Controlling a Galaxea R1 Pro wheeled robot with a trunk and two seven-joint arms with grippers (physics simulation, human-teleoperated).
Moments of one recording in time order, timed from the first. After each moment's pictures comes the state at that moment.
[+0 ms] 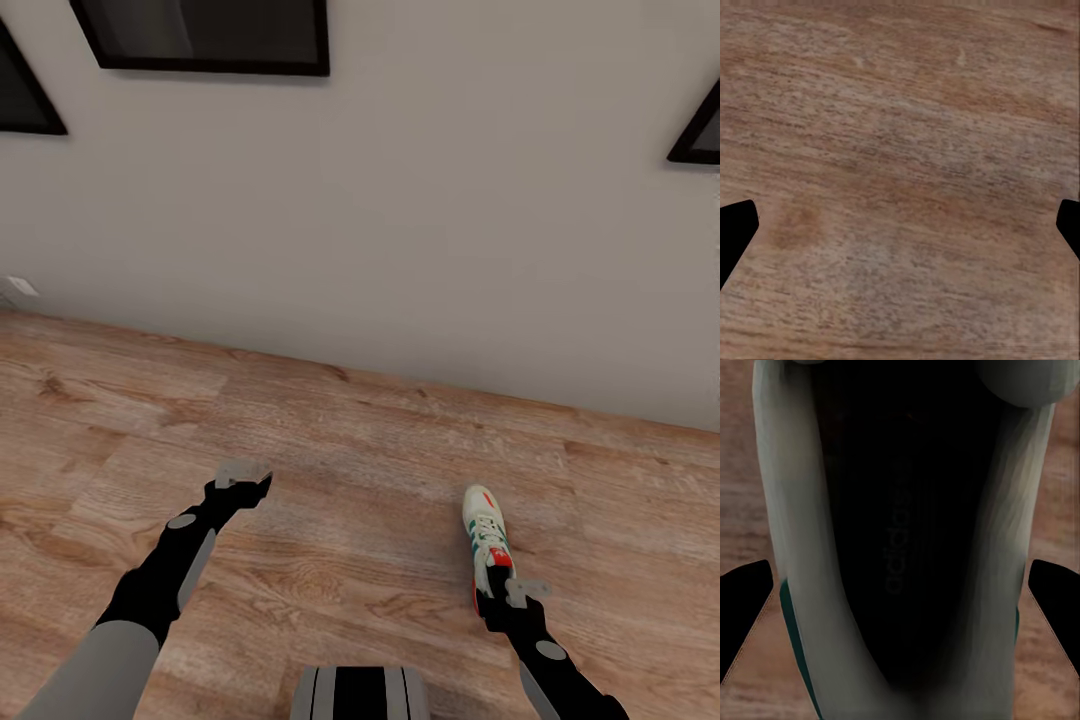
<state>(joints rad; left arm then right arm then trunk) -0.62 0.05 0.04 -0.84 0.03 0.16 -0.14 -0.44 -0.08 0.05 -0.51 -0.08 -0.09 -0.06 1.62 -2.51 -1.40</state>
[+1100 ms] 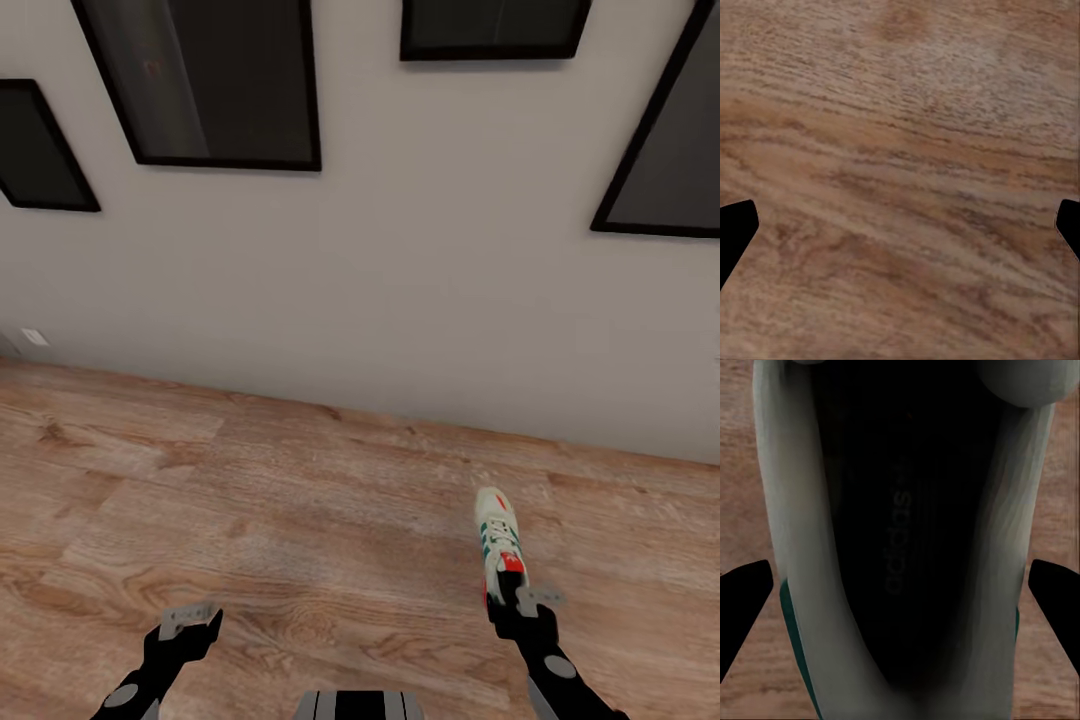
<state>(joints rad) -0.44 0.13 0.16 -0.32 0.03 -0.30 -0.13 -0.41 -0.09 0.05 -0.50 -0.08 -0.17 -0.12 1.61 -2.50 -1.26</state>
